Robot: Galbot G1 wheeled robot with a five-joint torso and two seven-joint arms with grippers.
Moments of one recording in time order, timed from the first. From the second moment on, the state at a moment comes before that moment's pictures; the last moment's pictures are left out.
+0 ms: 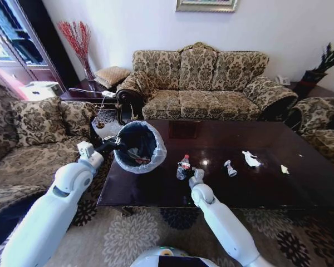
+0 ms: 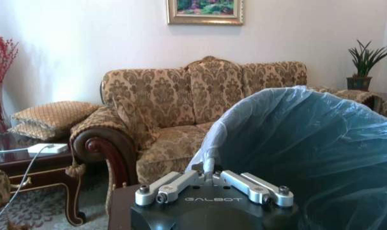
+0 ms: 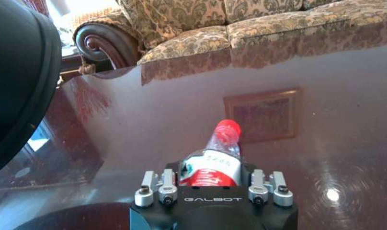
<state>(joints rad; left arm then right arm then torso) 1.11 -0.89 -0.62 -2.12 -0.65 0.47 0.03 -0.93 1.26 0.02 1.56 0.64 -0.28 0.36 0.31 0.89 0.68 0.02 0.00</state>
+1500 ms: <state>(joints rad) 1.18 -0.92 -0.63 -2.18 -0.67 0.47 0.02 -0.23 0.98 -0.36 2.07 0.95 -0.23 0.06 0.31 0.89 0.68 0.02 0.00</state>
